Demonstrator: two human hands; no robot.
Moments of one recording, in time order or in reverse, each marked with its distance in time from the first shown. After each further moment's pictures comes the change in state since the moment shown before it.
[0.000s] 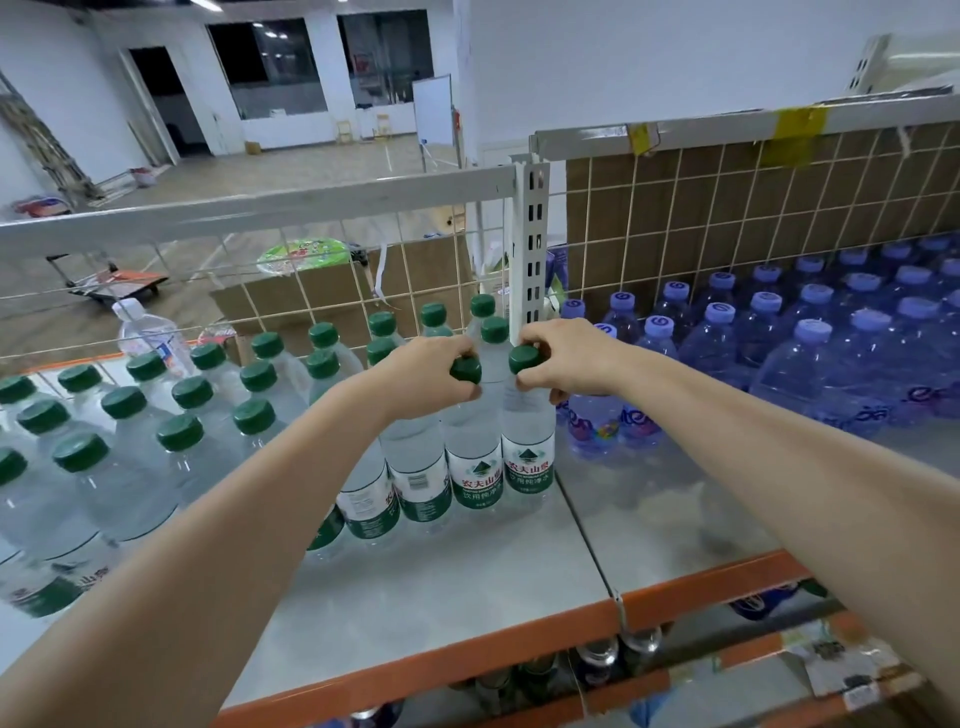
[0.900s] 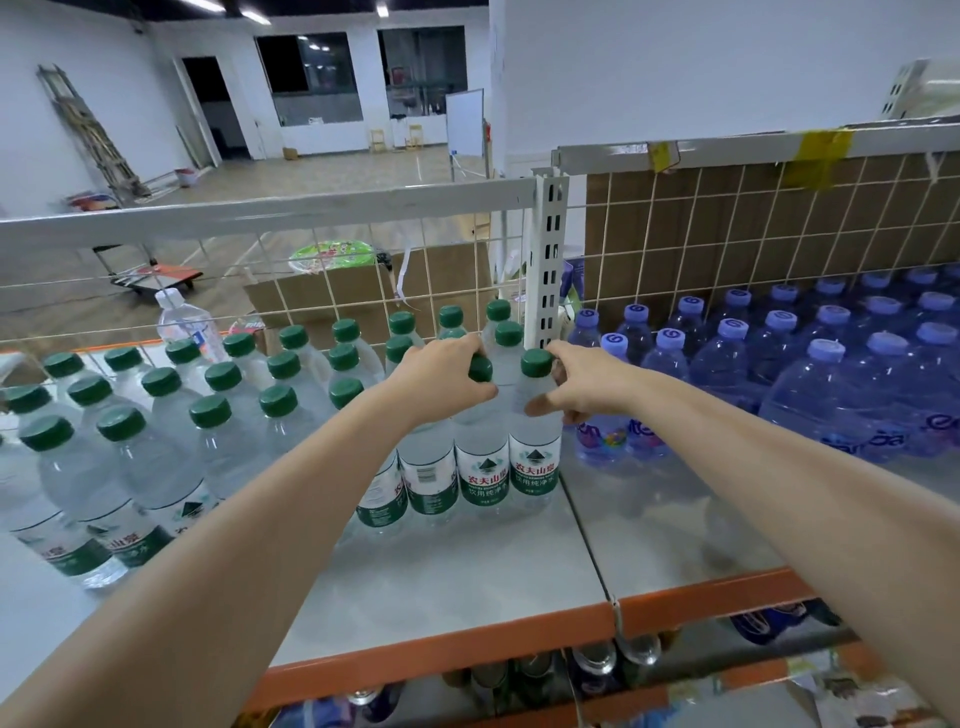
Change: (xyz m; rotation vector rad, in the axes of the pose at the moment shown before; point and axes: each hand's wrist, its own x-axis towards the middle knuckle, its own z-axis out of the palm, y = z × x) left_hand -0.007 0.007 0.012 0.063 0.175 -0.072; right_hand -0.009 0.008 0.007 0.025 -0.108 0.118
